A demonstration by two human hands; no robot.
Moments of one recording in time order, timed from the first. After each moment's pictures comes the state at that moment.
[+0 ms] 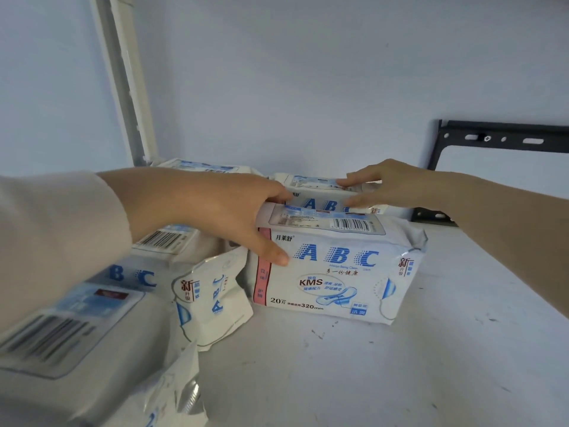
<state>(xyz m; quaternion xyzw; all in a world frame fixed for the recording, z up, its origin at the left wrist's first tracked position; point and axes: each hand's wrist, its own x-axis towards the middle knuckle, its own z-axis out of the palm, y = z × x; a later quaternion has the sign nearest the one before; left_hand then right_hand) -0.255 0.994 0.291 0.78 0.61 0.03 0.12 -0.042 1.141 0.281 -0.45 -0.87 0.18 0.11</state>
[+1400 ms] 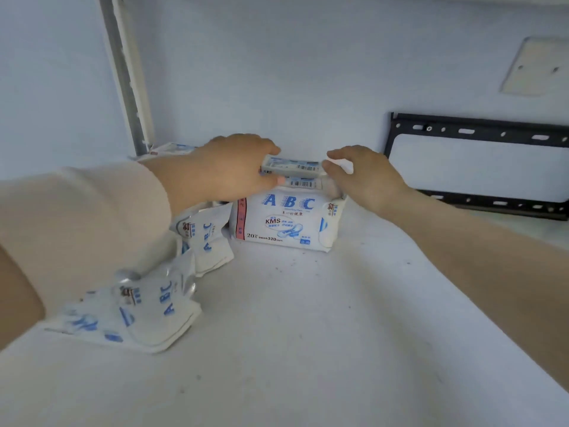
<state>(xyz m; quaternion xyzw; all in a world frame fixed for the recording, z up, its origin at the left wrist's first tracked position) -0.205 0.953 0.311 0.73 0.67 0.10 -0.06 -0.019 1.033 0.284 -0.48 -0.83 0.08 0.28</state>
